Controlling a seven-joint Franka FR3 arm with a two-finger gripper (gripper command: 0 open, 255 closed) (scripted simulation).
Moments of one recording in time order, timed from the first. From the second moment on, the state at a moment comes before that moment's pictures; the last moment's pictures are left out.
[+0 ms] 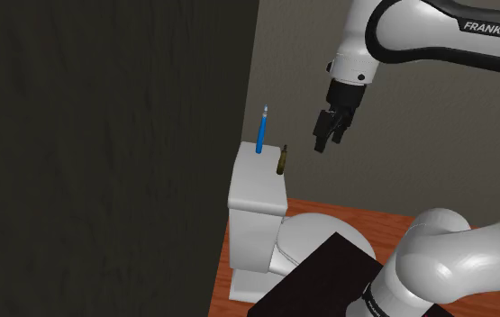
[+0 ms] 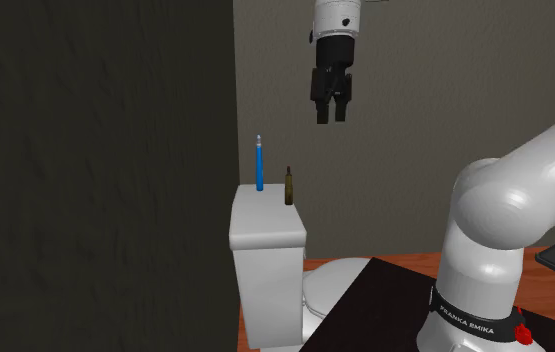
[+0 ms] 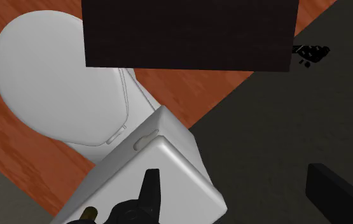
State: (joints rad) arm 0.02 -0.83 0.05 -2.34 0.01 1.51 -0.01
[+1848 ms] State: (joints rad) arm -0.19 0.05 -0.05 -1.88 -0.11 1.88 0.22
